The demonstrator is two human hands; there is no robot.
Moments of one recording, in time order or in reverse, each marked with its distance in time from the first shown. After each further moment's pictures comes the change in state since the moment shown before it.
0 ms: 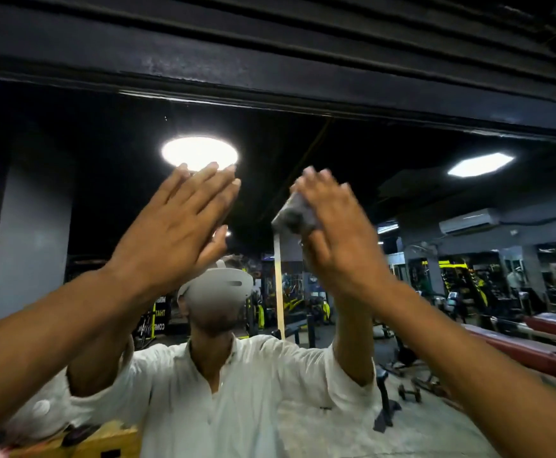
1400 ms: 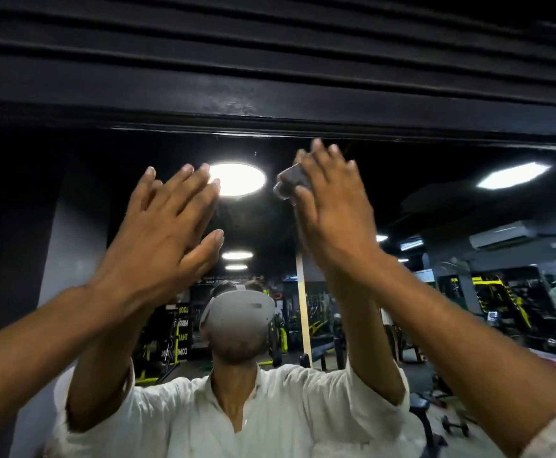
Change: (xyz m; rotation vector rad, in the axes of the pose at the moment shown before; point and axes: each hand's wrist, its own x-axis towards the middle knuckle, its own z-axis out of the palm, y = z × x) left_hand -0.059 -0.119 -0.018 -0.045 -0.035 -0.177; right_hand 0.107 -0.114 0.039 -0.111 0.105 0.129
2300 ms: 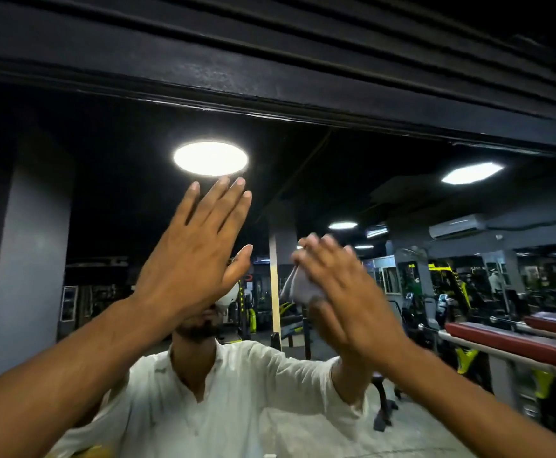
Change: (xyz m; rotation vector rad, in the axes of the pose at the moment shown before) left_hand -0.045 0.008 0.006 0.048 0.018 0.087; right_hand -0.146 -0.033 -0.011 -0.043 -0.212 -0.278
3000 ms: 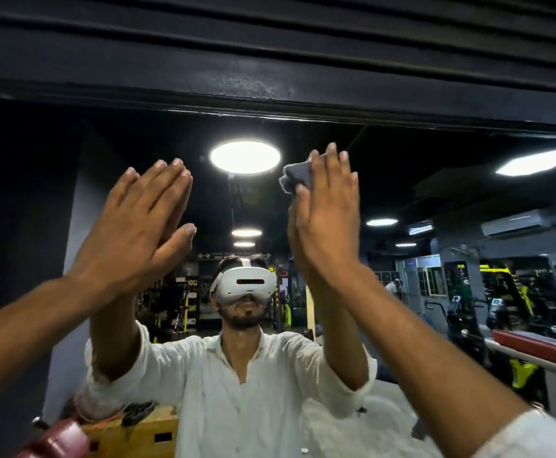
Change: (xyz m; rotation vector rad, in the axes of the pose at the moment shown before) left_hand -0.032 -0.078 -0.027 -0.093 -0.042 -0.141; right_hand 0.132 -0.016 -0.004 0.184 0.225 0.462
